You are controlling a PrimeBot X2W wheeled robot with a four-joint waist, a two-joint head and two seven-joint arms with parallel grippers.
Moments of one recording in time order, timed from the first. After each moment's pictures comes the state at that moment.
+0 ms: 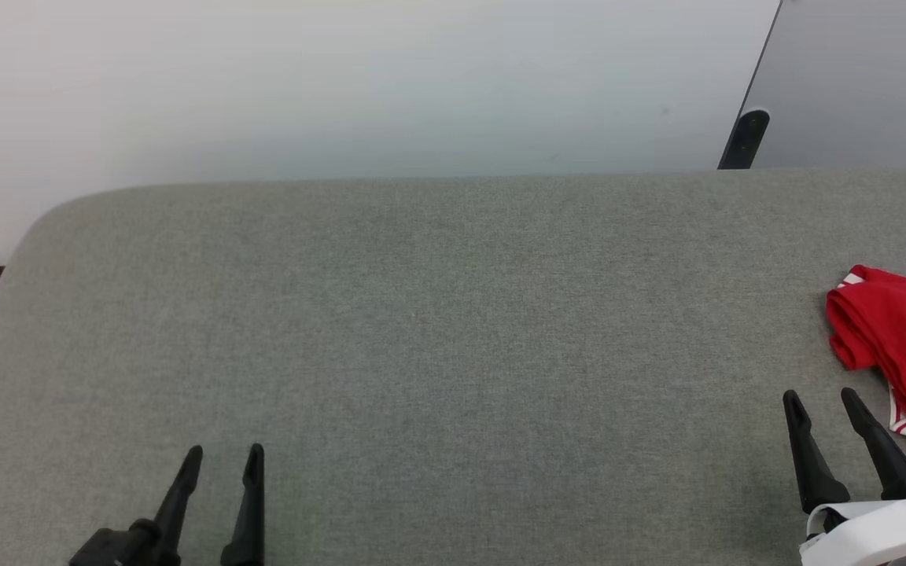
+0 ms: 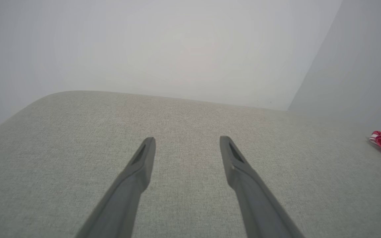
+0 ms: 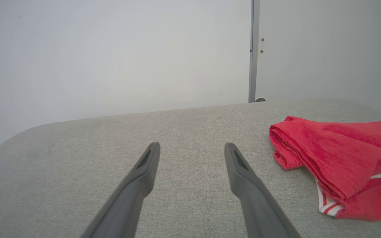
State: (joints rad) left arm 0.12 0.20 -0.04 0.05 -0.36 -0.08 -0.25; right arm 0.00 -0.23 0.02 0.09 0.40 0.13 -0.12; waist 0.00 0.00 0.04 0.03
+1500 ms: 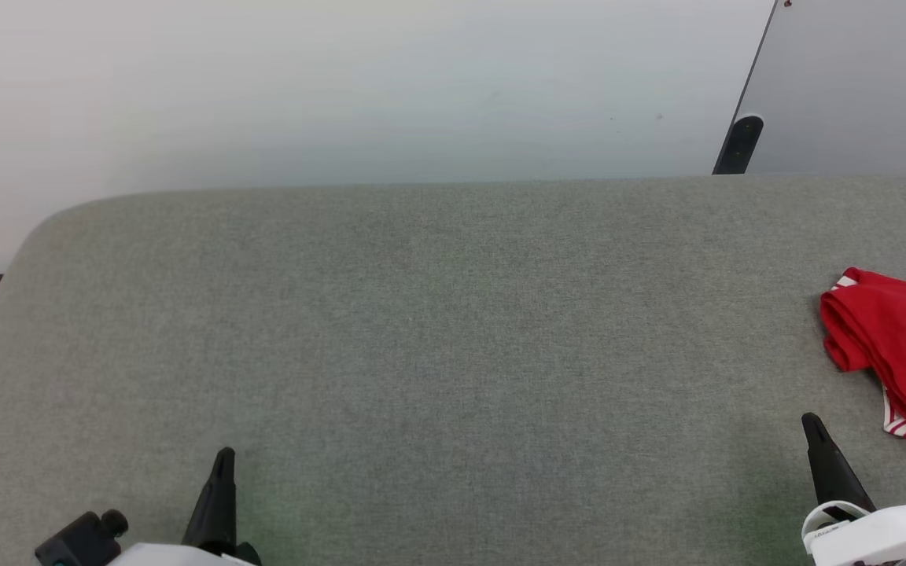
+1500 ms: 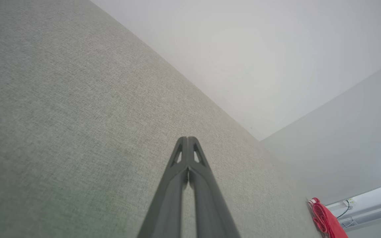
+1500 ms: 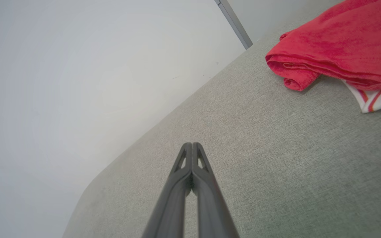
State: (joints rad) left arm 0.05 0.13 0.01 0.16 -0.86 -0.09 -0.11; right arm -0.01 -0.14 -0.03 0.18 0.88 0.13 -0.02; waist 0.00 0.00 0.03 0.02
